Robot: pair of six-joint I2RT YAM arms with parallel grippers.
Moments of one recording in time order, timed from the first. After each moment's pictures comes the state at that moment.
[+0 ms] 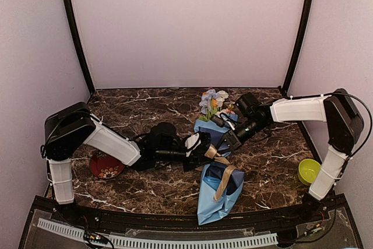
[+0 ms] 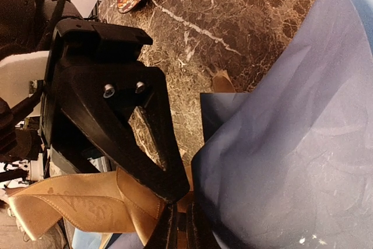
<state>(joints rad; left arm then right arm) -0.98 1.97 0.93 0.73 0.42 0.25 0.58 1.74 1.09 -0.54 -0.90 -0.10</state>
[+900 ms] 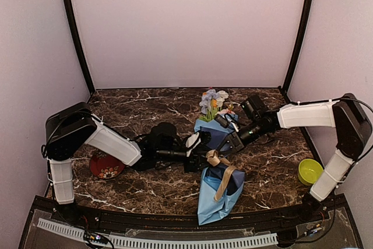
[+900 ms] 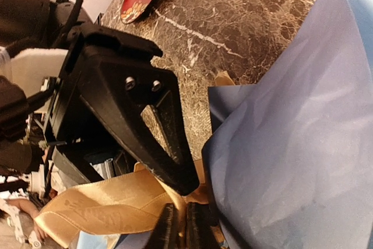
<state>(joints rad) -0.98 1.98 0.94 0.74 0.48 0.15 0.57 1.65 0.97 -0.40 -0.90 0.01</state>
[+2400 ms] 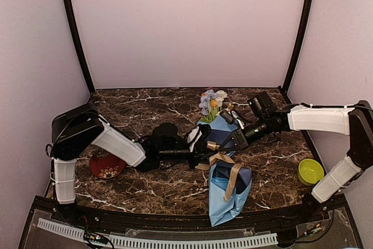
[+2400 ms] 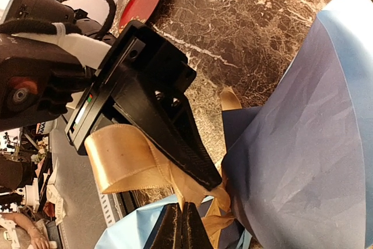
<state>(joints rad) -0.99 2.04 0.97 0.85 0.38 0.00 0.57 1.51 0.92 -0.38 -0.84 0.08</state>
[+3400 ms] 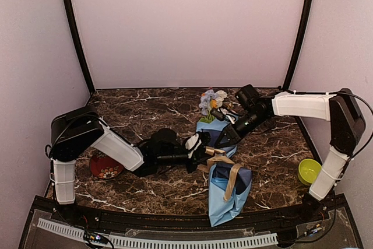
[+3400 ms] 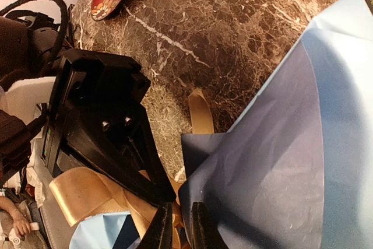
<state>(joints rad) -1.01 2.03 0.91 0.87 0.29 0.15 0.57 1.71 1.17 -0.63 -0.75 -0.11</state>
